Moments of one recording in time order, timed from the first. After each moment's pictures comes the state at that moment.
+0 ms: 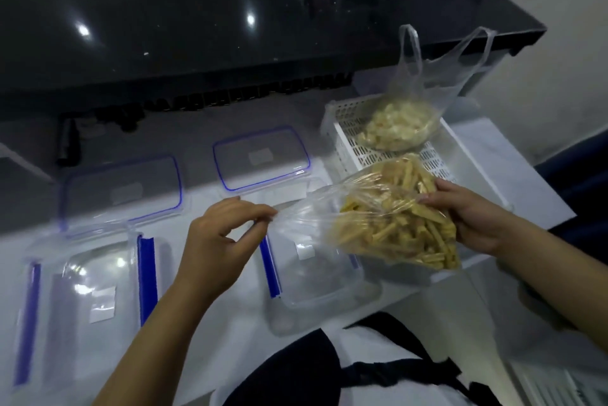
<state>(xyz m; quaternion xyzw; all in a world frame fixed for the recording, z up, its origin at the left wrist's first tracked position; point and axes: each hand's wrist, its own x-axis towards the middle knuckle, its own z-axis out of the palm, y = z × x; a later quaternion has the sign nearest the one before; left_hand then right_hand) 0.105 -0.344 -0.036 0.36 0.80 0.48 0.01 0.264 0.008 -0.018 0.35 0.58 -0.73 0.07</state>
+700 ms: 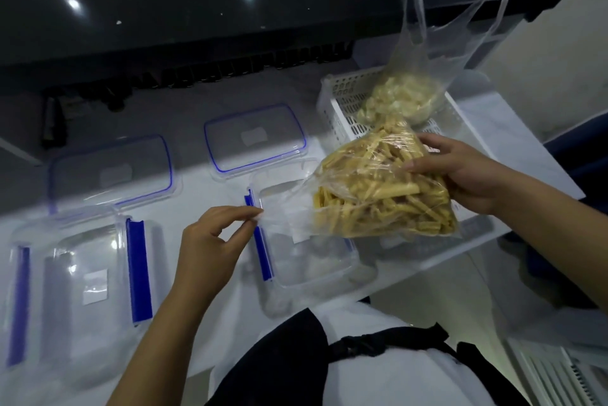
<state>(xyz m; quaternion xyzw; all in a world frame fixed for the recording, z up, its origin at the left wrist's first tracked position) 0.123 -0.348 -0.081 0.23 0.83 0.50 0.09 0.231 0.006 0.009 0.33 0.64 -0.69 0.08</state>
